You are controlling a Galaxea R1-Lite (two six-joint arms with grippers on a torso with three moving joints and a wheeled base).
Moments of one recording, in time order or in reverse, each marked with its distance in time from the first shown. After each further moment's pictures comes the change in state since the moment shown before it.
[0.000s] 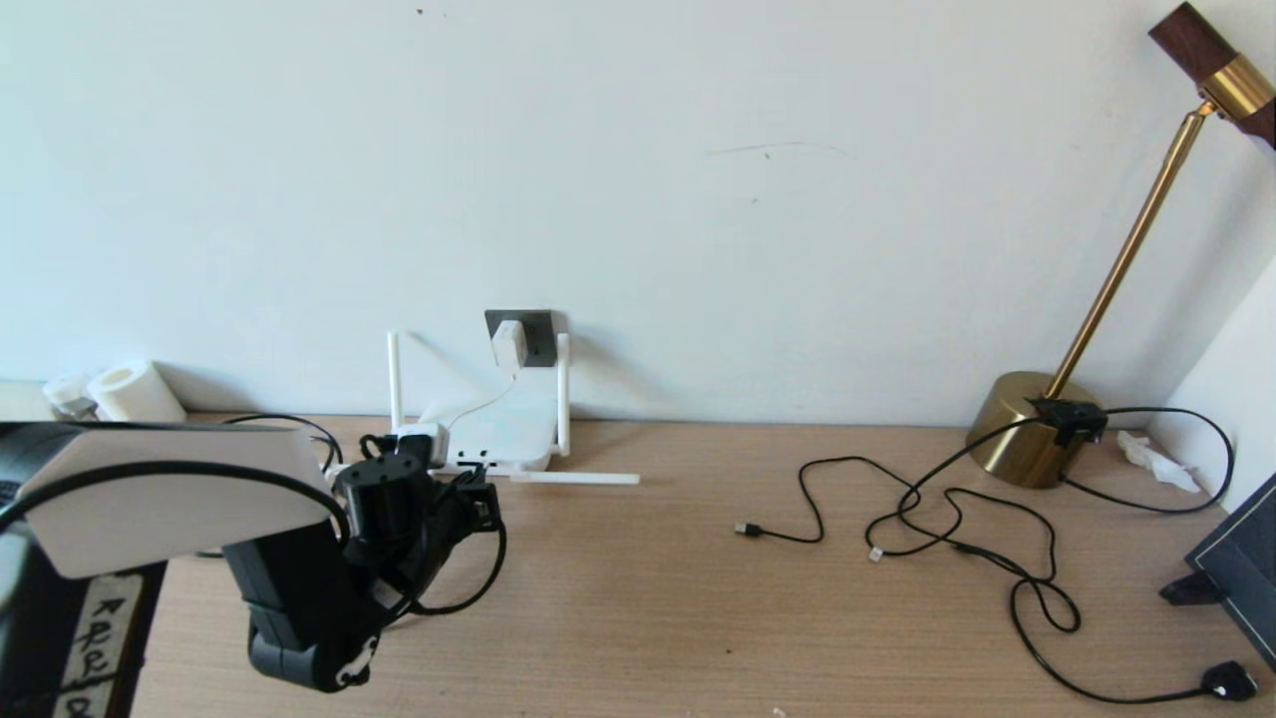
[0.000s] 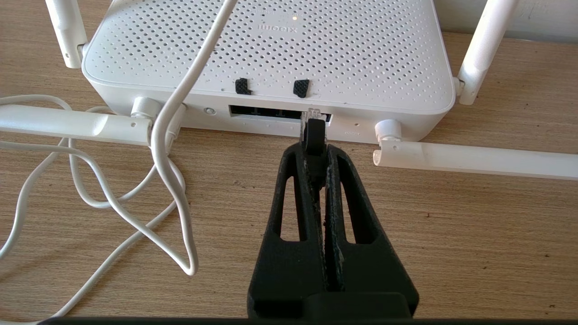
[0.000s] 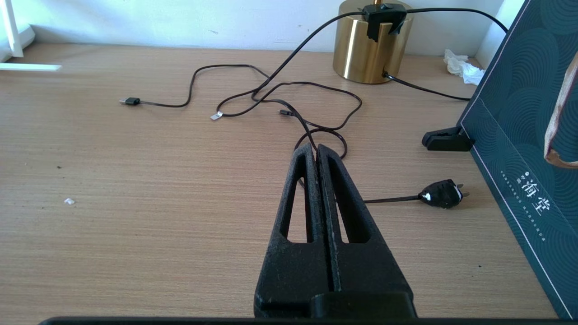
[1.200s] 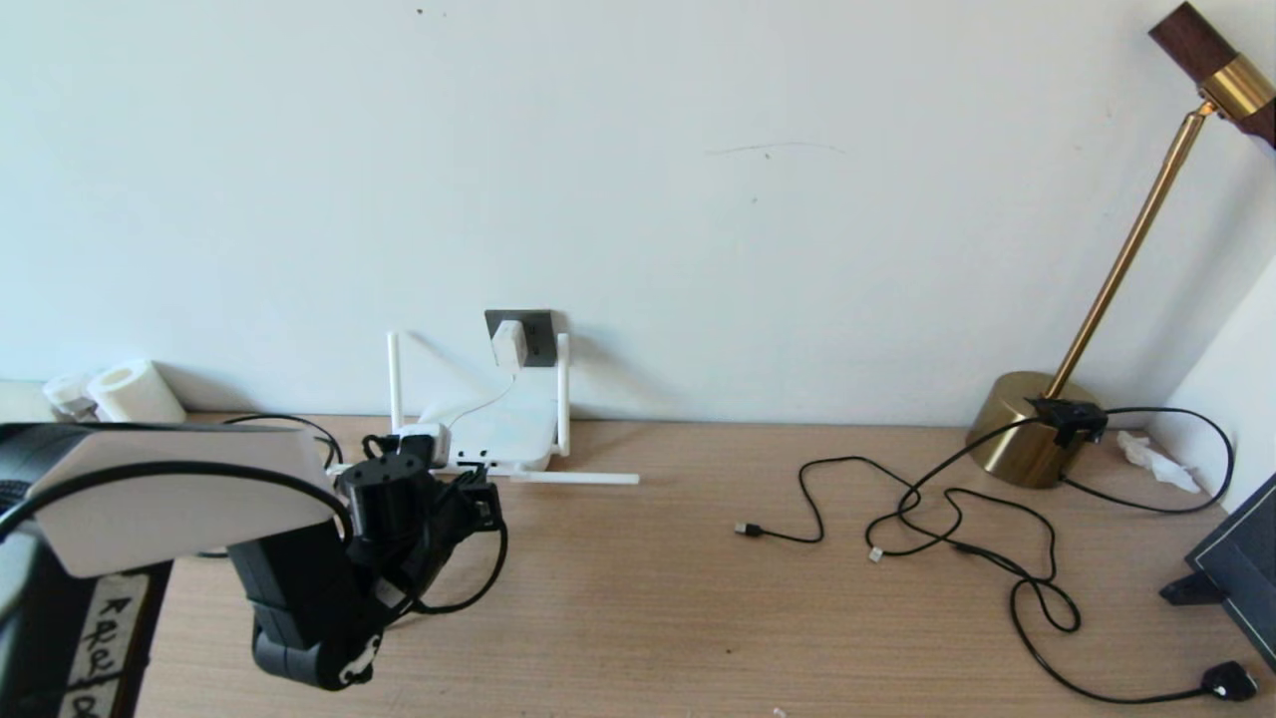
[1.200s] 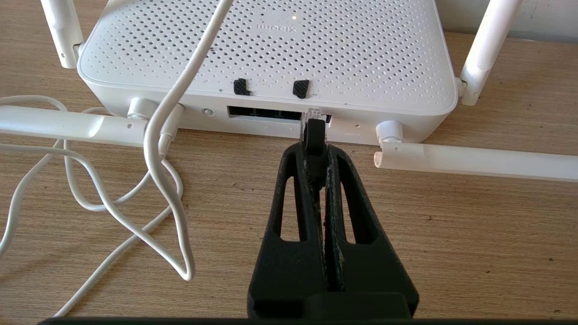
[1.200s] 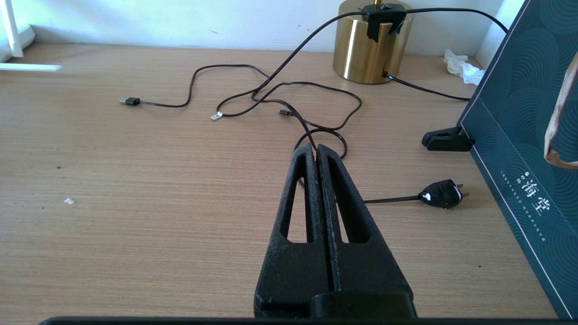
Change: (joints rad) left arm 0.000 0.010 -0.011 0.000 0.000 0.000; right arm 0.000 0.000 0.000 0.000 0.000 0.000
